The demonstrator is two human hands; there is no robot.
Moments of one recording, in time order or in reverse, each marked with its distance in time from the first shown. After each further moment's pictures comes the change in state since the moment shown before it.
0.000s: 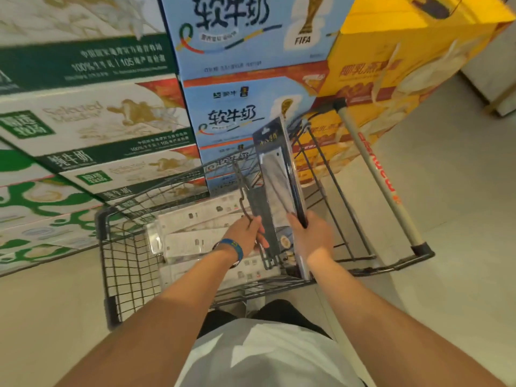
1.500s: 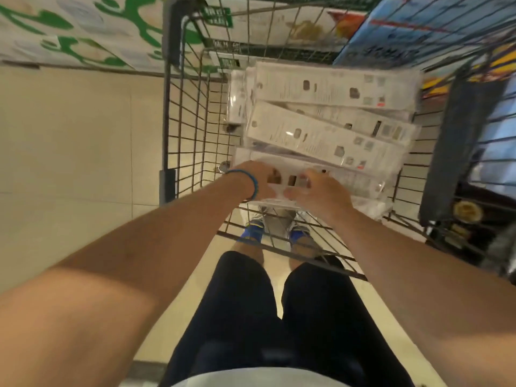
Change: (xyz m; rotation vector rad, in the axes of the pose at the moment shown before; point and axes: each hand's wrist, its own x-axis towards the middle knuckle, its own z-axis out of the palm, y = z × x) left_hand 0.073 -0.301 -0.120 0.882 -0.222 -0.229; right_hand -0.015 0.028 0.310 -0.568 -0.779 -0.246
